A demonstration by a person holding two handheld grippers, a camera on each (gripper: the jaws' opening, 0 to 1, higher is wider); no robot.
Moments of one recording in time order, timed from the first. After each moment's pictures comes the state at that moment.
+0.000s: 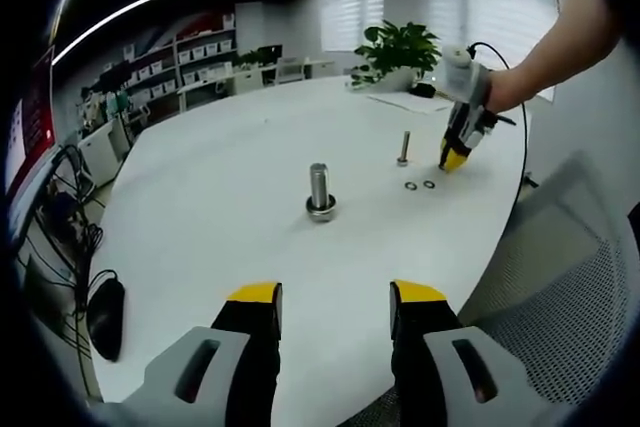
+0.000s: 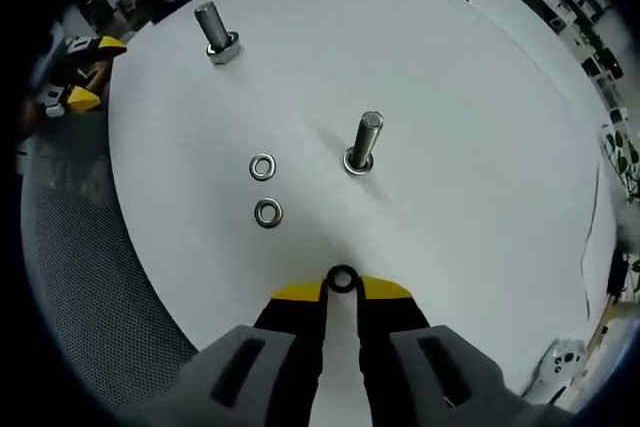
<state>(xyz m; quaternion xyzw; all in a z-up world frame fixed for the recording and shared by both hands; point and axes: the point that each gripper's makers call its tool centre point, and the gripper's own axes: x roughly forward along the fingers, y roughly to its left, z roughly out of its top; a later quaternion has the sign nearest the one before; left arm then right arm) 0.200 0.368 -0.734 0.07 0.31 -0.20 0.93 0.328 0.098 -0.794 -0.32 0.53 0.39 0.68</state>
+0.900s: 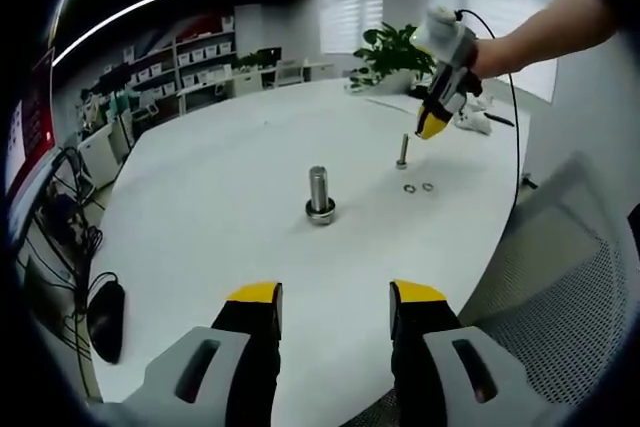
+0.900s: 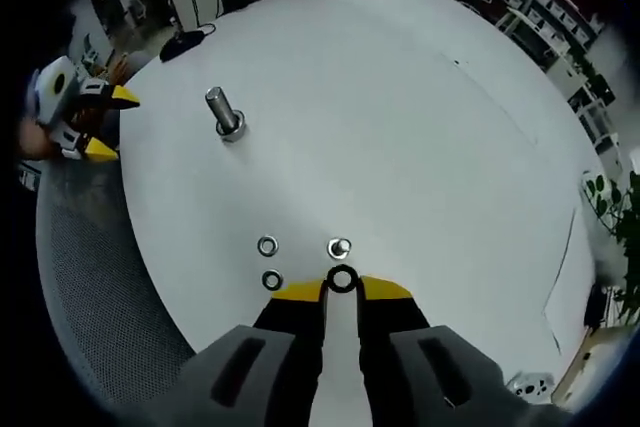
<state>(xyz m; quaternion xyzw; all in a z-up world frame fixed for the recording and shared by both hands) 0.201 0.368 -0.731 0.07 0.31 -0.21 0.93 0.364 0.141 -0.734 -0.32 0.47 0.41 0.71</state>
